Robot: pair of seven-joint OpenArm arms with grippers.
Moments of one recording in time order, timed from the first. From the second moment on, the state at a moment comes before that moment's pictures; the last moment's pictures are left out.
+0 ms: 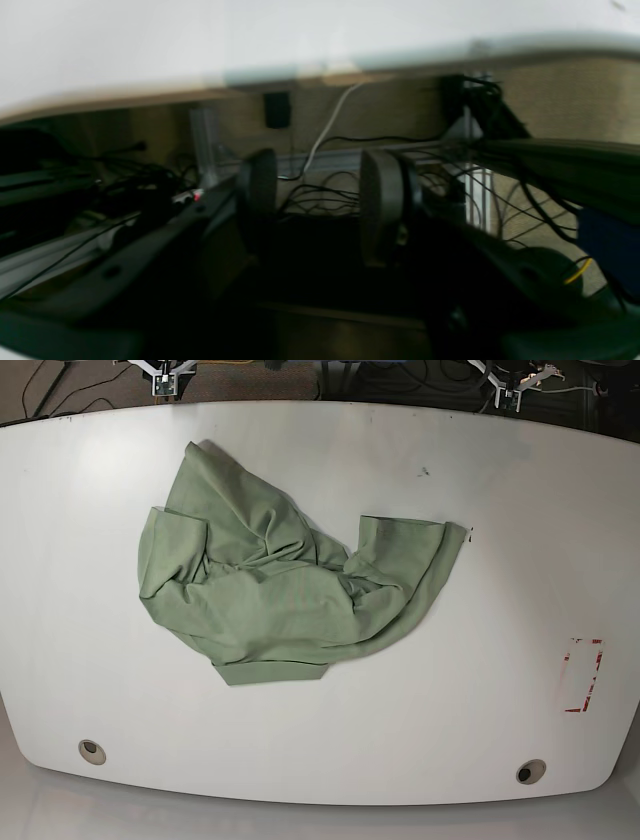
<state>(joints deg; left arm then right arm) 52.2 -2.0 -16.7 100.9 9.6 -10.0 14.6 -52.9 -2.7 18.7 94.3 -8.3 6.7 -0.8</state>
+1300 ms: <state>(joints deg) 59.9 -2.1 -16.9 112.4 3.8 -9.8 11.8 -65.9 -5.0 18.6 111.7 -8.1 7.1 -0.8</state>
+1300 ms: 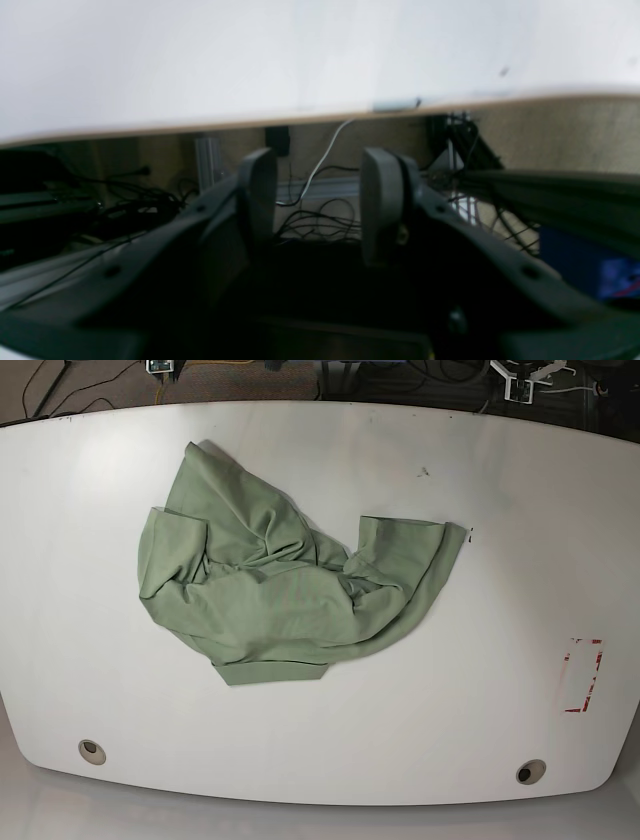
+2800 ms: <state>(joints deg) 43.2 -2.0 -18.5 113.9 -0.5 -9.8 12.2 -38.8 -3.8 13.4 112.8 -8.3 7.3 -2.5</state>
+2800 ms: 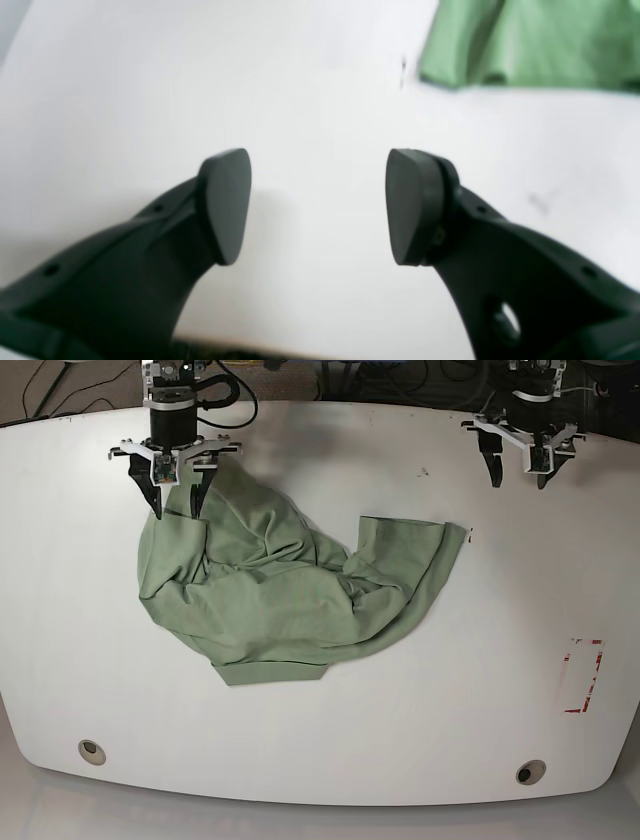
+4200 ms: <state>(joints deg) 38.9 -2.2 -15.2 113.8 -0.3 -10.1 12.2 21.2 2.8 12.8 62.2 -8.3 18.6 -21.3</state>
